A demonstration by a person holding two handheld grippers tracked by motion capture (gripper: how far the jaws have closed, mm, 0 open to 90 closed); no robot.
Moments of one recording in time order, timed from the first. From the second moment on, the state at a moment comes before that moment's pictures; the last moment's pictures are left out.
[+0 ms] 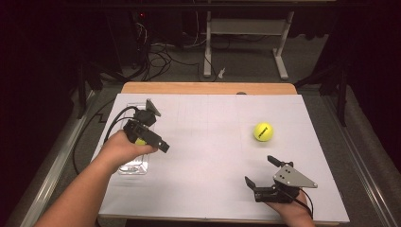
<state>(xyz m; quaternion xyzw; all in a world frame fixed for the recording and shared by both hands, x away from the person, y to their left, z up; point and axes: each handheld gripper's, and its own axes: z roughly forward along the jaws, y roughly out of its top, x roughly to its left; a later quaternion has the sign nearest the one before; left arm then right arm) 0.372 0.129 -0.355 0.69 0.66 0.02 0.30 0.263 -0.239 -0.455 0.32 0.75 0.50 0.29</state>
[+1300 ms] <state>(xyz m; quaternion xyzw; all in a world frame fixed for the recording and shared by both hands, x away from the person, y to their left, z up) 0.295 0.072 -0.438 0.72 0.58 -0.02 0.37 0.267 -0.248 -0.452 0.35 0.73 0.50 0.30</state>
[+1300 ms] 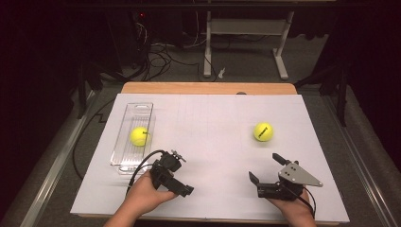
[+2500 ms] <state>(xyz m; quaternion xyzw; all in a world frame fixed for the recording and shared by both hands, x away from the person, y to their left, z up) 0.295 0.084 -0.441 0.72 0.58 -0.04 0.39 0.331 -0.258 -0.419 0.44 0.70 0.45 0.35</state>
